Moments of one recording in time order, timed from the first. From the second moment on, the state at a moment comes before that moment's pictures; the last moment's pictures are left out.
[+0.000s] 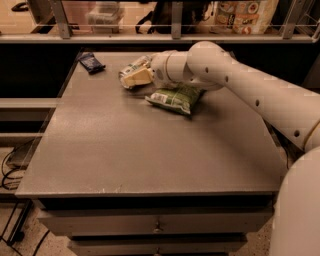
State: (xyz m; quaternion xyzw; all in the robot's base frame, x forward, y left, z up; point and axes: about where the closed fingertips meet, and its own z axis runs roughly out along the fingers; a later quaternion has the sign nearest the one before) arm 0.775 0.063 0.875 -0.39 0.71 0.21 0.55
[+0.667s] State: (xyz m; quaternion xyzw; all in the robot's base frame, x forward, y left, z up) arm 0.799 0.083 0.869 -0.38 0.71 0.22 0.54
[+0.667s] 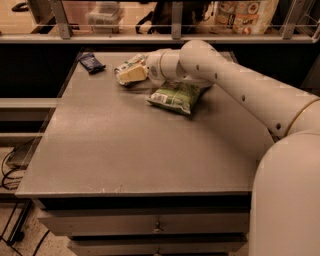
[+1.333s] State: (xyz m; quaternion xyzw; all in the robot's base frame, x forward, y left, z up) arm 0.816 0.119 0.868 -0.39 0.70 0.25 0.54
